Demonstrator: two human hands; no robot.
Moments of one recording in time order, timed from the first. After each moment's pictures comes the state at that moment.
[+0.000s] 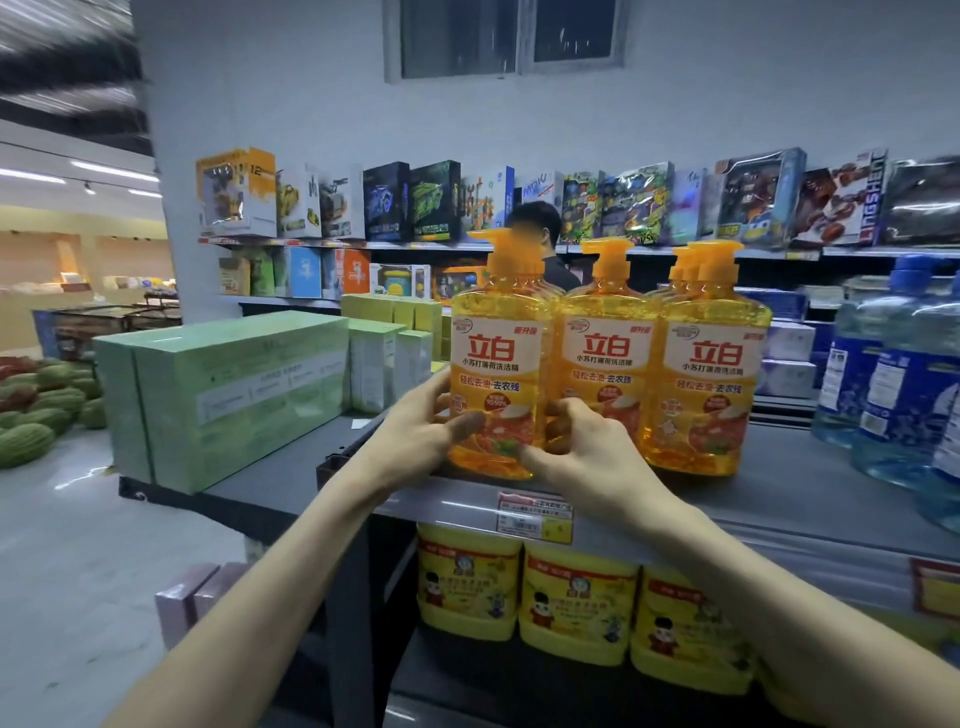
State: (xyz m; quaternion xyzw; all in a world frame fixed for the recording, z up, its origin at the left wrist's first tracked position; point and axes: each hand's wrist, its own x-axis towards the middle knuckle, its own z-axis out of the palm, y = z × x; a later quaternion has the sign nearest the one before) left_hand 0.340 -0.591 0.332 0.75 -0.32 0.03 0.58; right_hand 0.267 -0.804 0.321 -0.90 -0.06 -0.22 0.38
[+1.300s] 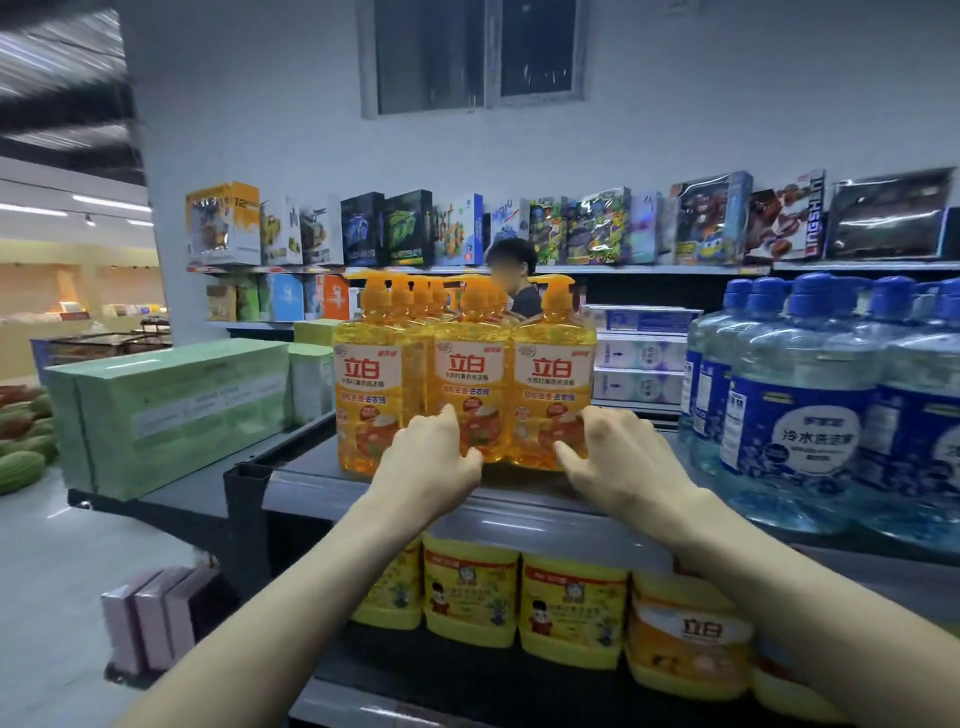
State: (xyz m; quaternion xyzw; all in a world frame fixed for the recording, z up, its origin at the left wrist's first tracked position) left_hand 0.226 -0.739 0.348 0.93 -0.19 0.19 0.24; right_hand 0.173 -0.955 0.349 -0.95 0.02 -0.28 0.10
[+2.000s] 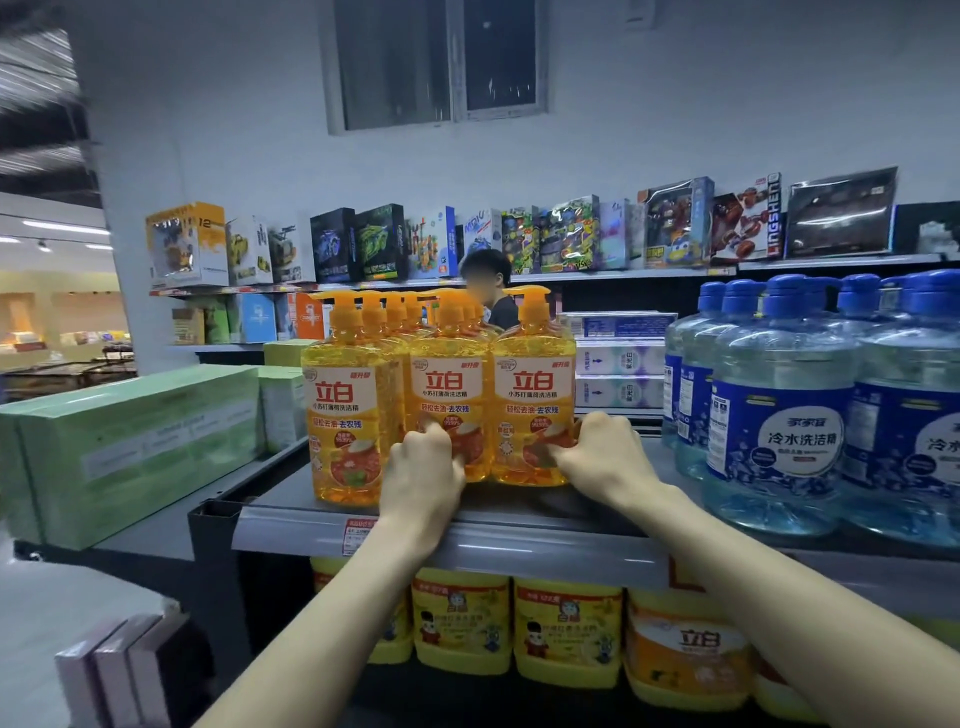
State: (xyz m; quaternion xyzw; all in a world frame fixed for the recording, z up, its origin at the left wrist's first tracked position) left_hand 0.264 -0.769 0.333 0.90 -0.16 0.31 0.25; right_hand 0.227 -0.979 0.340 -0.91 0.05 -0.28 0.29
